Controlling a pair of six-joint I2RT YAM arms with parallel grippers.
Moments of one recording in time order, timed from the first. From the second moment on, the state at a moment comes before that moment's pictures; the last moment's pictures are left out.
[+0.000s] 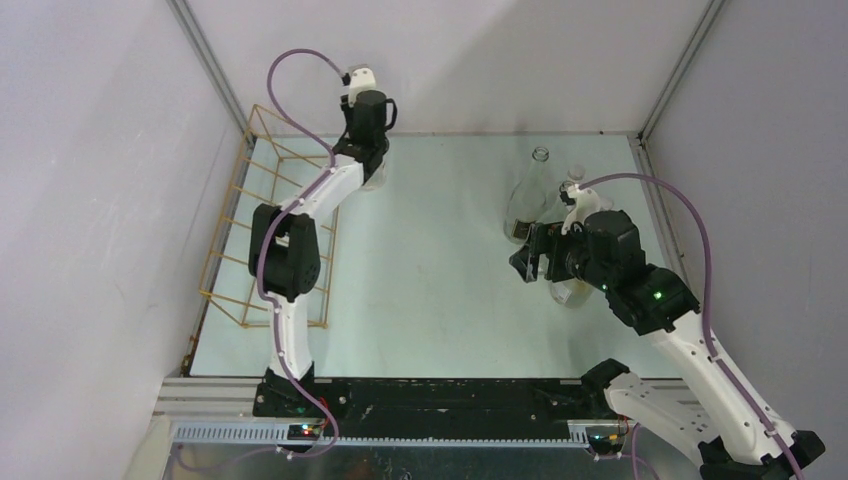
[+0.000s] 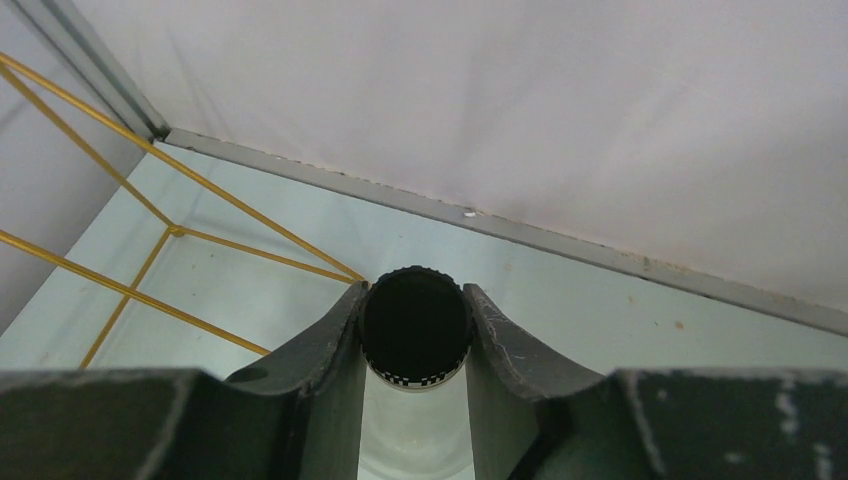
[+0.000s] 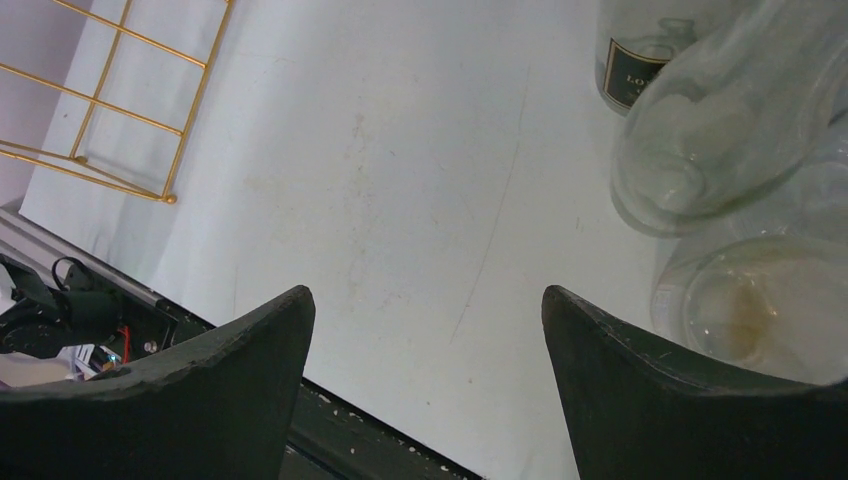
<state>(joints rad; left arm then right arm) -0.34 2.05 1.78 0.05 -0.65 -0.17 0.53 0.82 1.00 -0.71 -0.07 0.38</state>
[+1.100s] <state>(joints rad) -0.58 1.84 1.49 0.09 -0.65 -0.13 0.53 0.72 0.98 -0.75 -0.03 0.39</state>
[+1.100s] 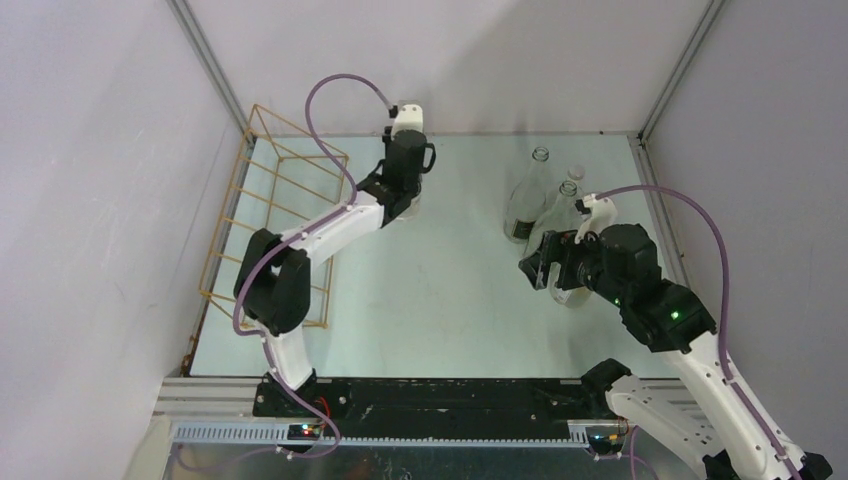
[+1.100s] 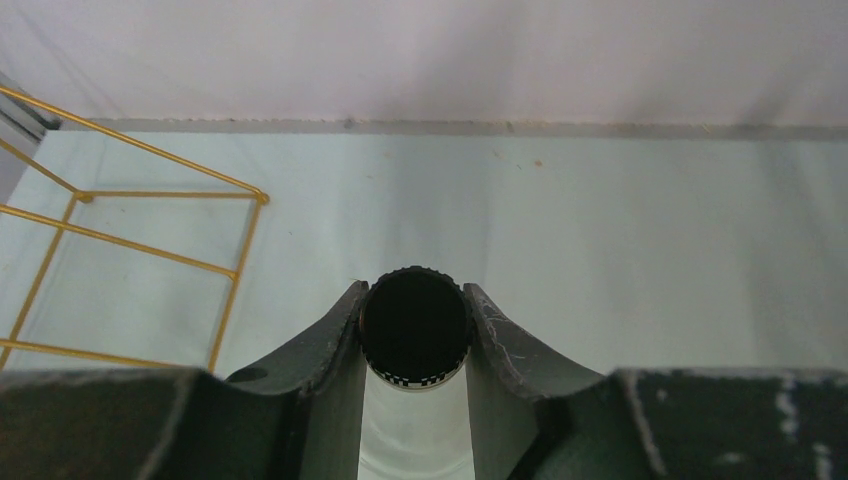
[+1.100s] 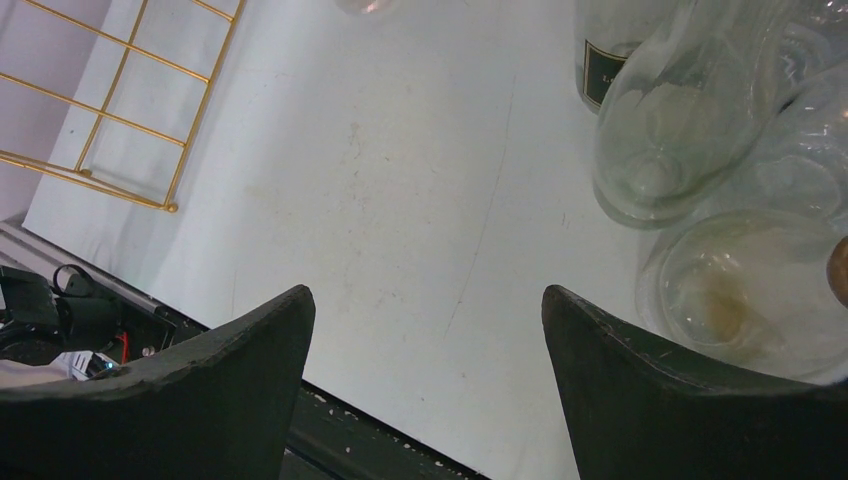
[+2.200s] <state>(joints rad) -1.05 1.49 1.11 0.01 -0.71 -0.40 0.53 0.73 0.97 -0.75 -0.02 0.38</state>
